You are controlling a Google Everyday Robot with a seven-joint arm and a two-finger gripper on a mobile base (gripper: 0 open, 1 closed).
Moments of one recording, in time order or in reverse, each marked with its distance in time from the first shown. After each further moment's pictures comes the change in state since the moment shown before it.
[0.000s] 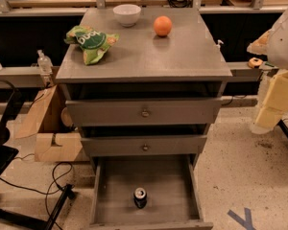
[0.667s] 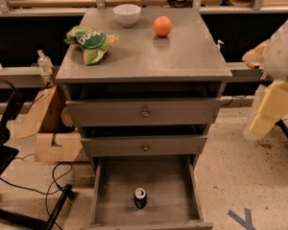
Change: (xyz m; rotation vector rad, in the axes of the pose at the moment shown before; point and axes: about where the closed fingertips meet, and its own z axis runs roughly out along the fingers) arm 0.000 0.002 0.019 -0.019 -0.074 0.014
